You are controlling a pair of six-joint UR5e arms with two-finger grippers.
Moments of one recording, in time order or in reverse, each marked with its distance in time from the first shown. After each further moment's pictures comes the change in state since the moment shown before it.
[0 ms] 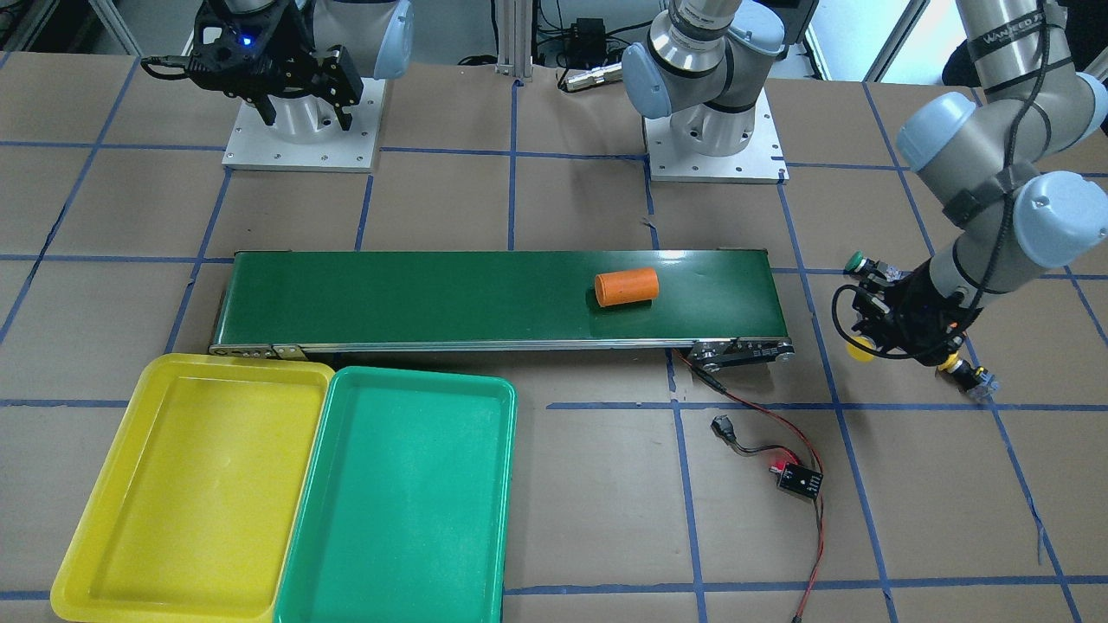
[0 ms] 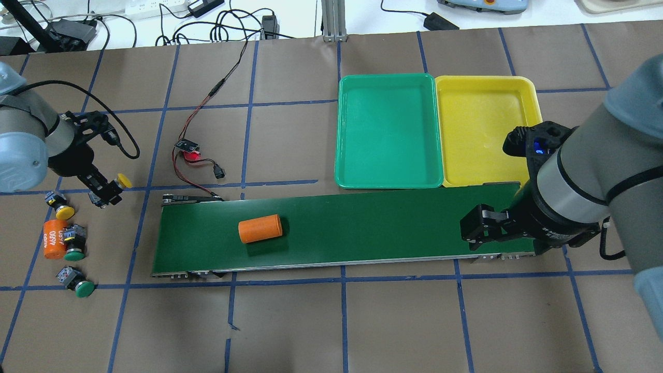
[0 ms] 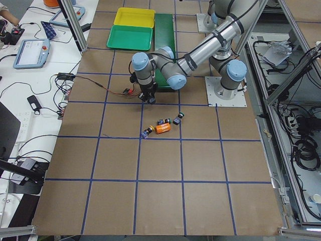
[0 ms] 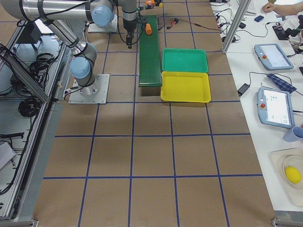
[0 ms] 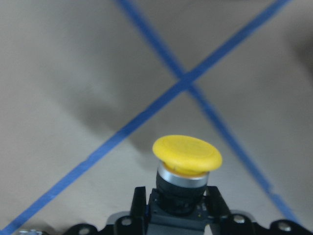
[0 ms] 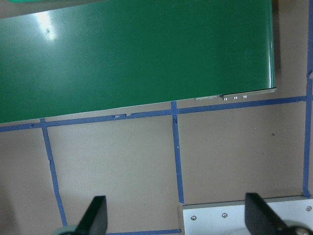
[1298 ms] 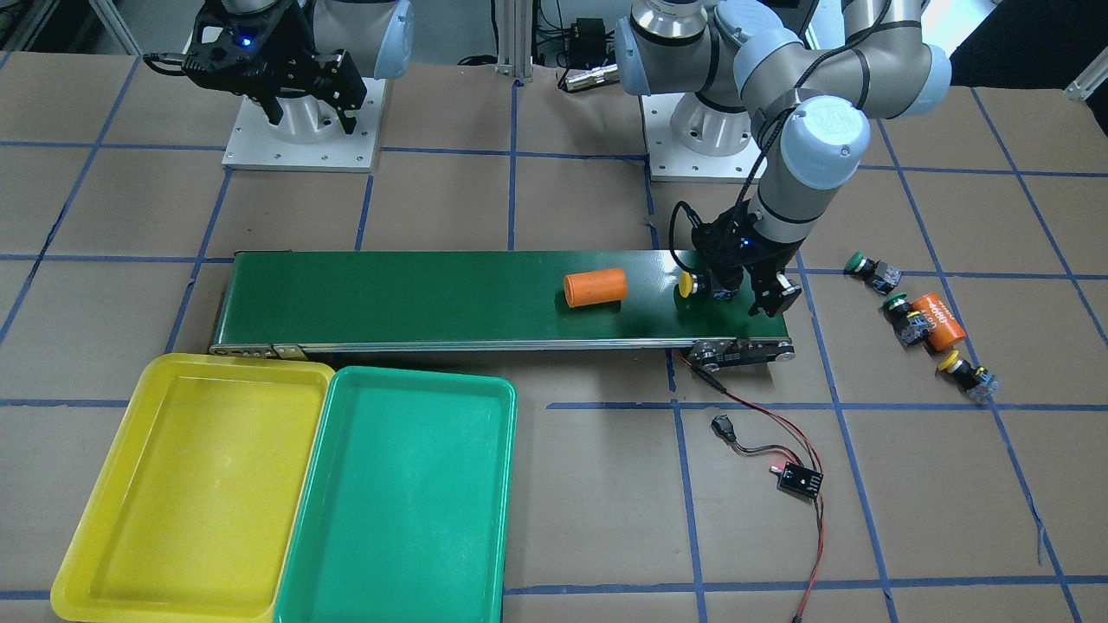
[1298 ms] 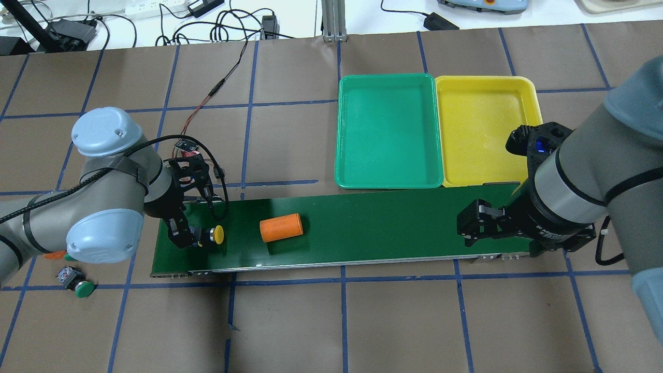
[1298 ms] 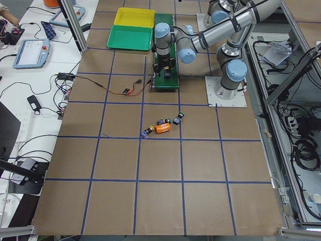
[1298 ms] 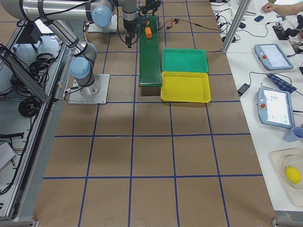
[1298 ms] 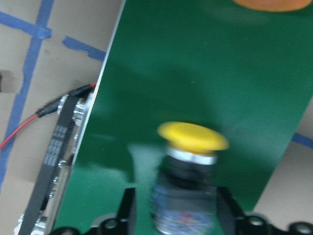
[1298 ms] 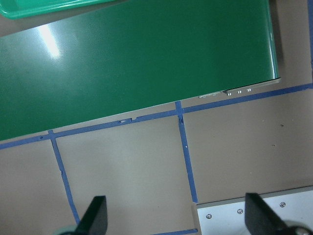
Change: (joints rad) left arm -0.250 0.173 -0.251 0.143 0.002 0.037; right arm 0.001 0.002 0.004 -0.013 0.020 0.111
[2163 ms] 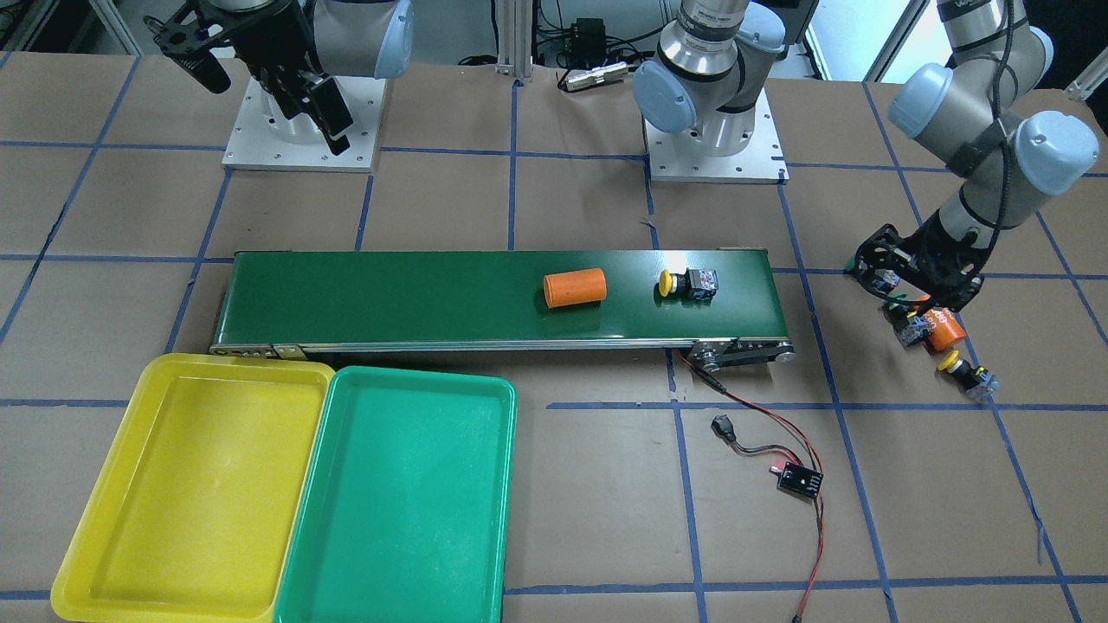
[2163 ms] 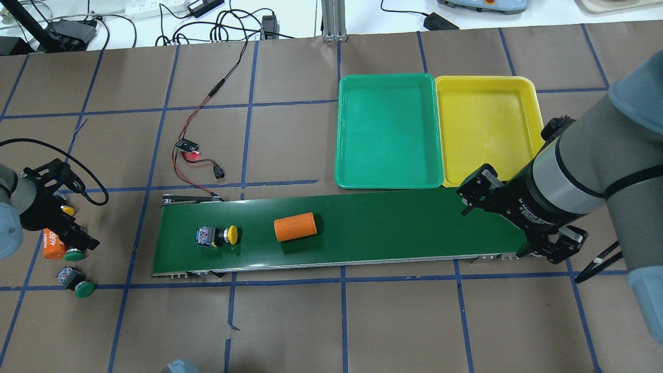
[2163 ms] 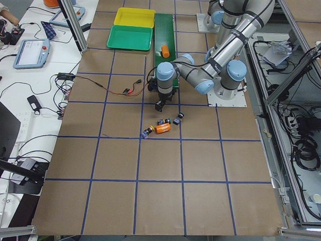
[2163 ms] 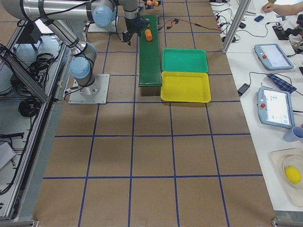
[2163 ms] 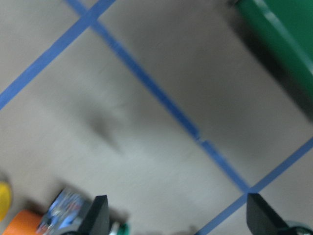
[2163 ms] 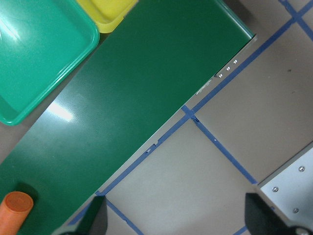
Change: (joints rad) left arm 0.531 -0.098 0.023 0.118 -0.054 0.077; right arm 0.008 0.009 -0.005 -0.069 0.042 0.605
